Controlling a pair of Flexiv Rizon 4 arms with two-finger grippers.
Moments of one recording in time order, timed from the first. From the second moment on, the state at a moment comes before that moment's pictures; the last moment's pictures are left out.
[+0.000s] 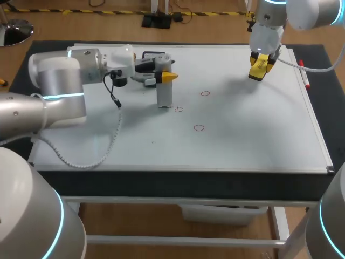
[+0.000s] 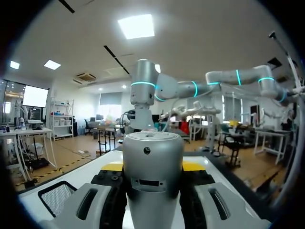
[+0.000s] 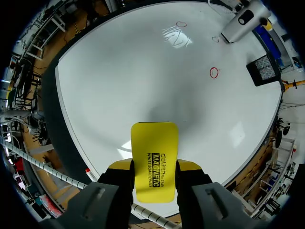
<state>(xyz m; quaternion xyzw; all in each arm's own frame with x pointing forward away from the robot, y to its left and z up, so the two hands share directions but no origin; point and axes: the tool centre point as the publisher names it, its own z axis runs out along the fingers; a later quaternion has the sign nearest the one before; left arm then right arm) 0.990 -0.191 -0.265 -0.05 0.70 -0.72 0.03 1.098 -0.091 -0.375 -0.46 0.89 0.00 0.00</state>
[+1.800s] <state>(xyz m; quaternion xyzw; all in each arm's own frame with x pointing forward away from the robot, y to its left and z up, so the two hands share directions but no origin) 1.005 -0.039 -0.232 -0.14 0.70 -0.68 0.16 1.083 -0.026 -0.370 -0.54 0.84 -0.01 0.00</state>
